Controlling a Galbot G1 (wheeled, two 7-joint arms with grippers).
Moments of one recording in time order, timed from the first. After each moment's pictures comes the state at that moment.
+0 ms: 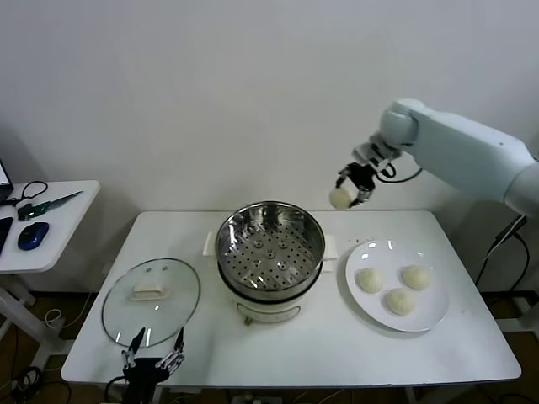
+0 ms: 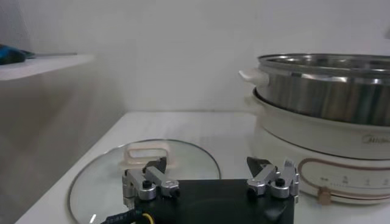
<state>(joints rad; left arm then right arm) 1.82 -1.47 -0.64 -2.06 -0.14 0.03 0.04 0.72 1.10 -1.37 1.05 0.23 0.36 -1.12</state>
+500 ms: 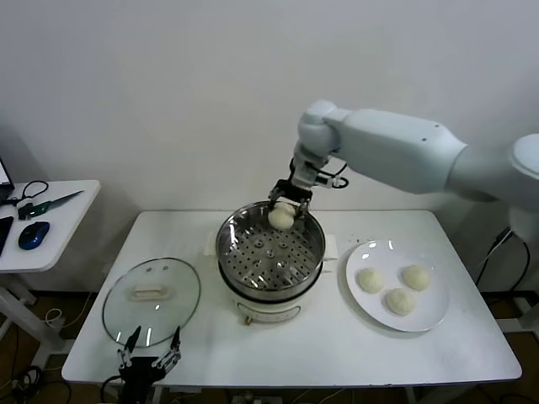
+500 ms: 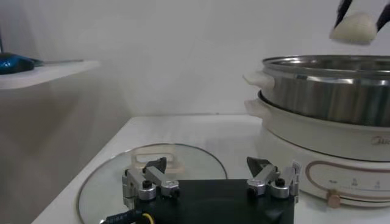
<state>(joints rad) 1.82 -1.47 -0.65 -2.06 -0.14 0.02 0.02 0.59 1.30 -1.31 1.02 -0.09 0.64 -1.03</state>
